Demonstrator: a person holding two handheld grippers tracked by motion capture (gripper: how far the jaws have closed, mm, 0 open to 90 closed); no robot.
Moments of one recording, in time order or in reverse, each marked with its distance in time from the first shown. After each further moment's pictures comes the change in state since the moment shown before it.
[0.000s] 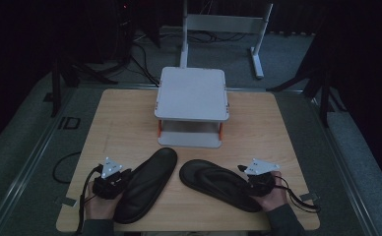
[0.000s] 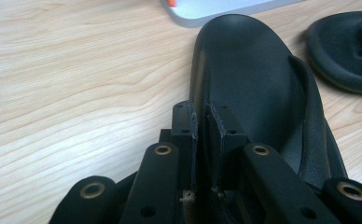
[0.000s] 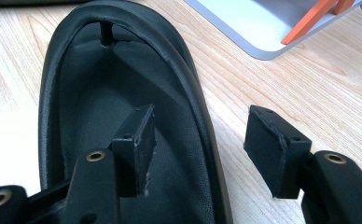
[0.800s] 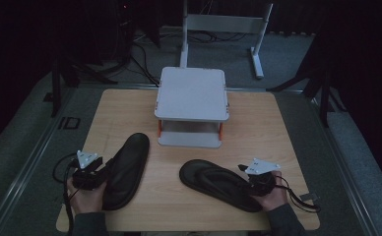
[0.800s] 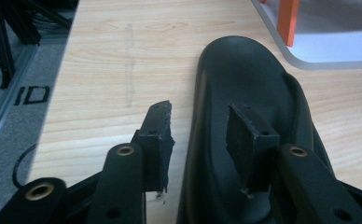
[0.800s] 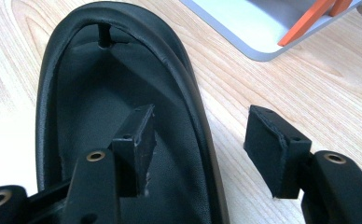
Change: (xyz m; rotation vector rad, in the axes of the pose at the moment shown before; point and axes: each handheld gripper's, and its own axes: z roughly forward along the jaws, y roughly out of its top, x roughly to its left) left arm 0.046 0.002 -0.016 -0.073 0.253 -0.199; right arm -0.001 0.000 -0.001 -0.005 -0.006 0.001
